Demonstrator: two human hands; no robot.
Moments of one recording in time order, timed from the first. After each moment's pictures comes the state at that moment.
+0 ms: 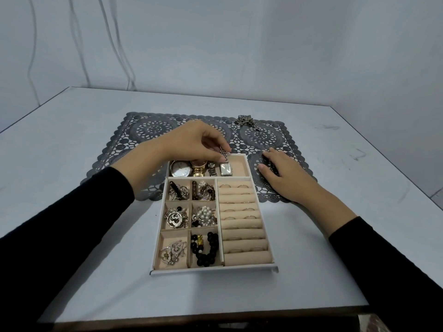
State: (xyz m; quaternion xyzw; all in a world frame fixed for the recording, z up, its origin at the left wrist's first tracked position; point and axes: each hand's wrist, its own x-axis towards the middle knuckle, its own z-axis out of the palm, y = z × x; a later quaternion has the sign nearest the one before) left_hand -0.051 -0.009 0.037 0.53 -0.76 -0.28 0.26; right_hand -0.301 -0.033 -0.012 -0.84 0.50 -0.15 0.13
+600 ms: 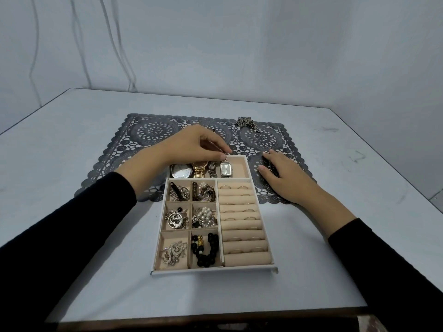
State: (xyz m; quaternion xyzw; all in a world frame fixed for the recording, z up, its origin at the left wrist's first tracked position) left_hand -0.048 -0.006 0.030 0.52 -0.75 -0.30 0.28; right_hand -0.301 -0.033 -0.012 -0.84 0.50 -0.15 0.14
